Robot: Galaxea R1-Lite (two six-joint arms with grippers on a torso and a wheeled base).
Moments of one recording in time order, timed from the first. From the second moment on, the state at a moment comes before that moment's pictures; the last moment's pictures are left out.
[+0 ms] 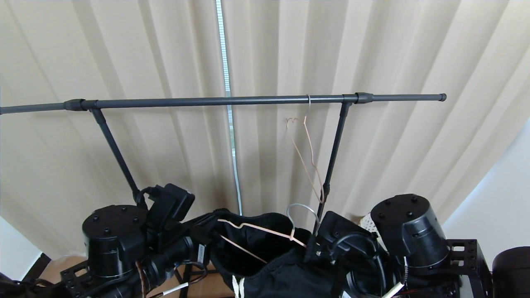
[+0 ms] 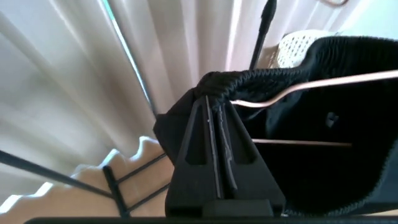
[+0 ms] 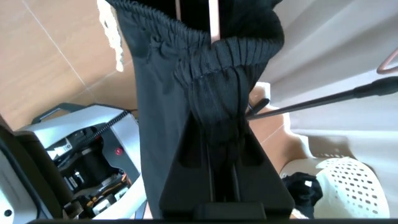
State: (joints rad) left arm -0.61 1.75 -0.27 -1.17 0.16 0.04; right arm 0.83 1.68 -0.62 -0.34 -0.05 -0.19
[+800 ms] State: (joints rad) left arm -0.72 1.62 -0.79 -0.27 0.16 0.08; right arm 0.89 1.85 -0.63 -0.59 -0.19 -0.05
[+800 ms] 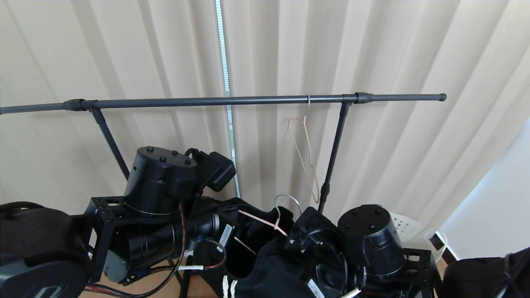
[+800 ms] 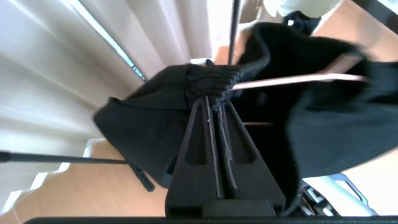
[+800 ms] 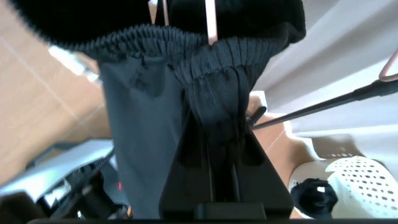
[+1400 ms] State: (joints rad) left arm -0.78 1.61 -0.75 -0.27 0.16 0.04; right arm 0.91 1.89 -0.64 -0.72 -0.20 0.02
